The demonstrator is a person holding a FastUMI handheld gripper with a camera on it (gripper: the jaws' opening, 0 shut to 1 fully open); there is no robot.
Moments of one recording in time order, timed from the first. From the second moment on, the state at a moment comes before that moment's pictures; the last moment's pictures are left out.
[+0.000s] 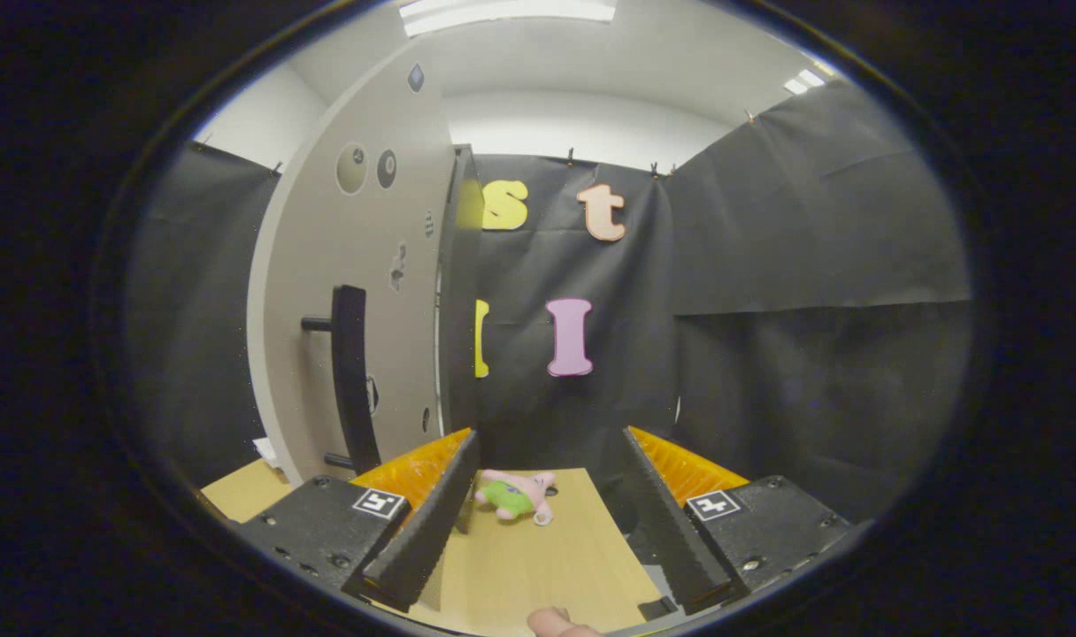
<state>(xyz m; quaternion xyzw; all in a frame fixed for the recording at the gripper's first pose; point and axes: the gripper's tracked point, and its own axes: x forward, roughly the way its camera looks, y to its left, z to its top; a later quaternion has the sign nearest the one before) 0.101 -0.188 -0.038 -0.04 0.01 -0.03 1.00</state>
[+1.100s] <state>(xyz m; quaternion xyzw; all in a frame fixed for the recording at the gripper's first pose) 0.096 -0.040 -0.043 -0.05 0.00 0.02 1.00</state>
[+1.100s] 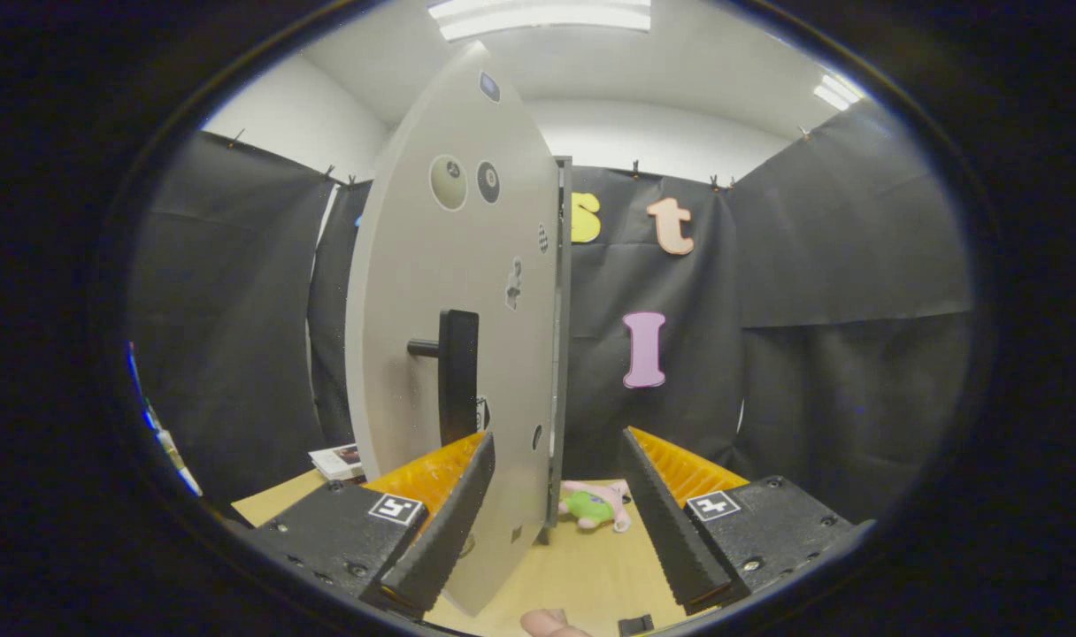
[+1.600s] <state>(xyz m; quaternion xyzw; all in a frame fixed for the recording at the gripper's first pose) 0.120 0.055 -0.050 -0.08 0.00 0.05 1.00</state>
